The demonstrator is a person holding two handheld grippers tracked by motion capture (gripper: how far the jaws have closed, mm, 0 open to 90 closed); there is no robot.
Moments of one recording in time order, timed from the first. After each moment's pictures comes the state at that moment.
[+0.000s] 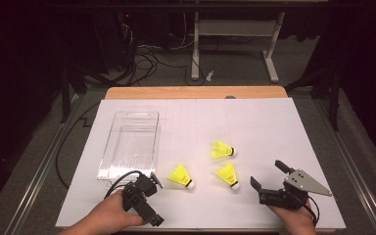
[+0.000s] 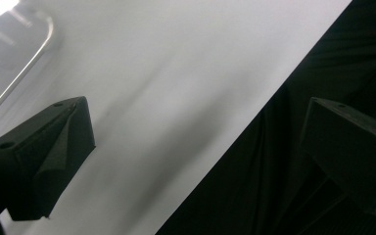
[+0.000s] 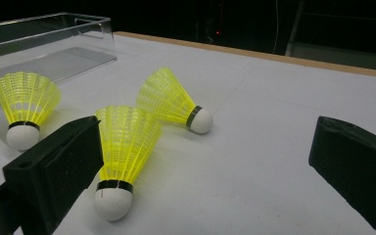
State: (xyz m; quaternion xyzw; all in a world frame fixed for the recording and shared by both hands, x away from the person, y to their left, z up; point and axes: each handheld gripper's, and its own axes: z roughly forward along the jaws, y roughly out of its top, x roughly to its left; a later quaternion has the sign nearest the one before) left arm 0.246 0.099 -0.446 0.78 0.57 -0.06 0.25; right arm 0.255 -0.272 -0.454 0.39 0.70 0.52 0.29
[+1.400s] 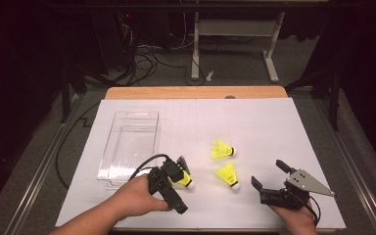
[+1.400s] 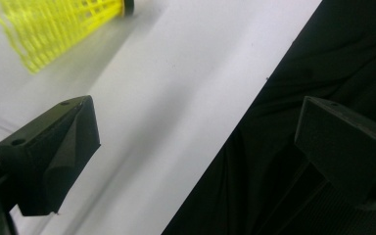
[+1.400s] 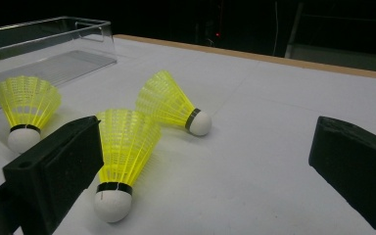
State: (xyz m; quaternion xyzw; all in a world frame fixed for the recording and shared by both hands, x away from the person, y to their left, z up) left arm 0.269 0.040 -0.398 0.81 0.53 -0.06 0.25; right arm 0.255 -0.274 -0.452 0.39 0.70 0.52 0.29
